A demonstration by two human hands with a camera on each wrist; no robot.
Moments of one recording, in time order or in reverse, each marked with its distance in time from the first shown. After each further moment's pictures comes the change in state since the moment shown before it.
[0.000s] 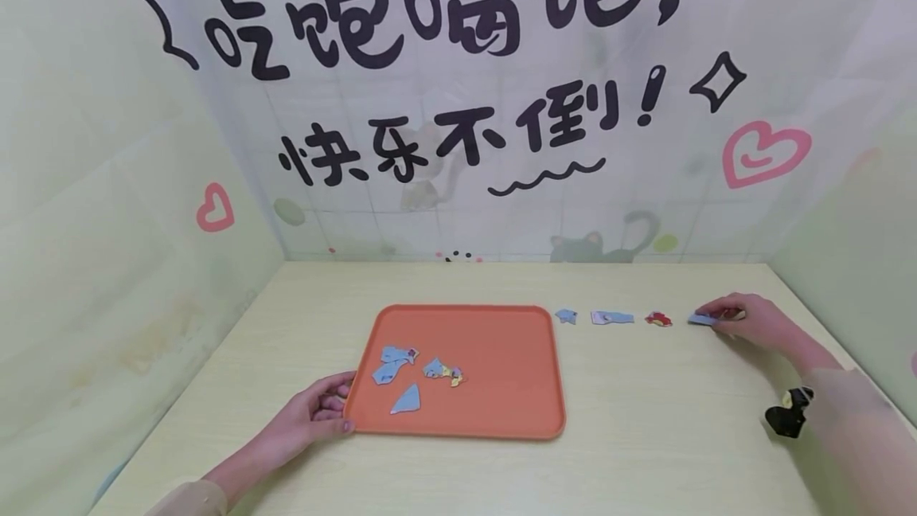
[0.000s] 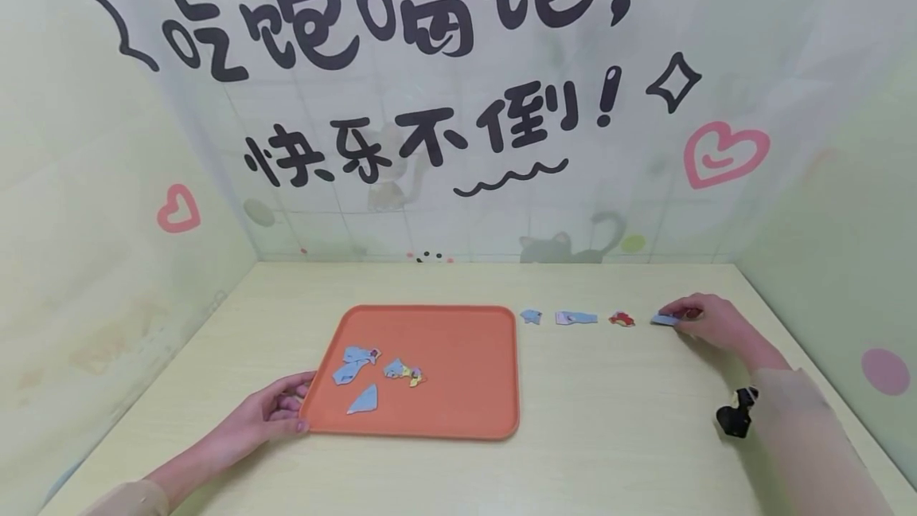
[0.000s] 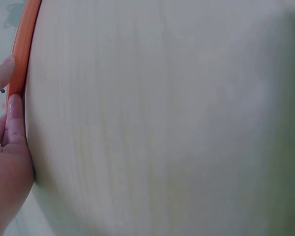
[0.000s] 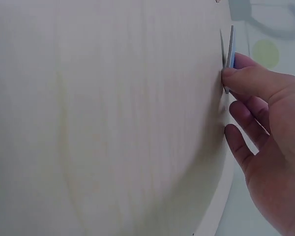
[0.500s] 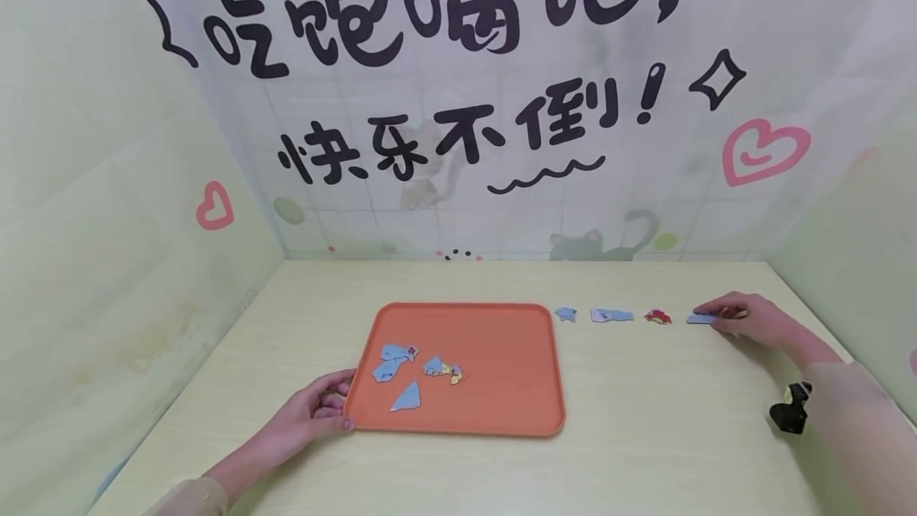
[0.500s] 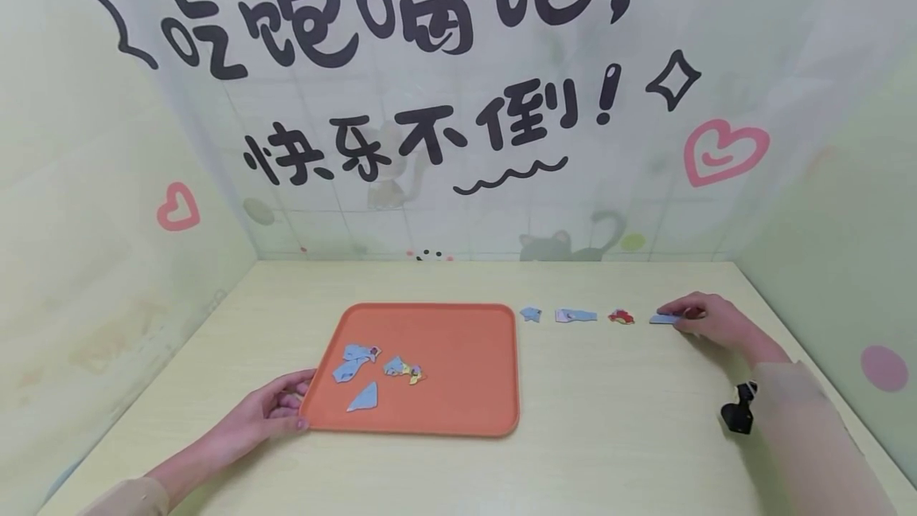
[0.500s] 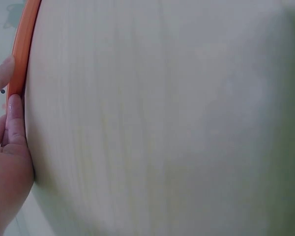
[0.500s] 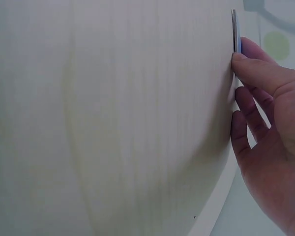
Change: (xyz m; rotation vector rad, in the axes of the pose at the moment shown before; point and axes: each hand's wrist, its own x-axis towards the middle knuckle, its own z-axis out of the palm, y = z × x) left_hand 0.000 0.001 0.000 0.028 -0.002 0.028; right_hand -0.002 0.007 -0.001 0.062 -0.042 0.004
